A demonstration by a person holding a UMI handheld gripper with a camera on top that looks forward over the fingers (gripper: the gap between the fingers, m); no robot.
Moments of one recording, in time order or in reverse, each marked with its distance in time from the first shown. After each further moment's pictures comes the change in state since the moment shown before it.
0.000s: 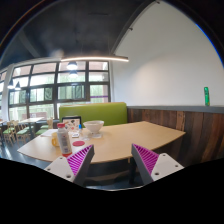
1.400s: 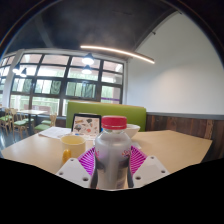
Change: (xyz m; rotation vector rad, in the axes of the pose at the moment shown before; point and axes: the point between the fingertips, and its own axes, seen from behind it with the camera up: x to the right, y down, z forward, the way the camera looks) arm -0.249 0.044 0.237 0.065 -0.037 -0.134
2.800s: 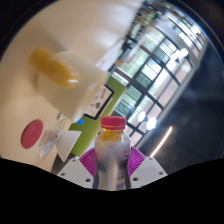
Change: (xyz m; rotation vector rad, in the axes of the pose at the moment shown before) arm -0.066 -0.115 0.119 0.264 0.084 -2.045
